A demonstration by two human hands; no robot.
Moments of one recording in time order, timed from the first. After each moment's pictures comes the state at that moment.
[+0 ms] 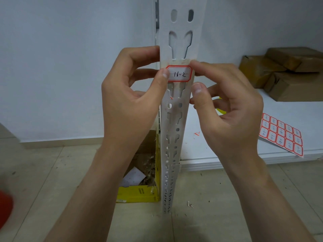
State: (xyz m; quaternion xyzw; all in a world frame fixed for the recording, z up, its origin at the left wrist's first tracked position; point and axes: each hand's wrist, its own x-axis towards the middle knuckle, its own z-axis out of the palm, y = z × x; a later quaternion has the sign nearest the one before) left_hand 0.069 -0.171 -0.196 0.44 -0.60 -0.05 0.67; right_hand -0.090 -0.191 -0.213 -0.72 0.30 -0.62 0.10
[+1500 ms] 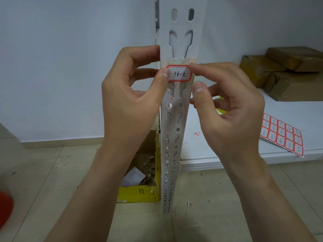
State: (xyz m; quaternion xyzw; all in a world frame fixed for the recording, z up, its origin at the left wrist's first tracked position) left_hand 0.069 -0.172 -0.196 0.44 -0.60 -0.06 0.67; right_hand -0.089 -0.191 -0.212 -0.72 0.30 -0.62 0.10
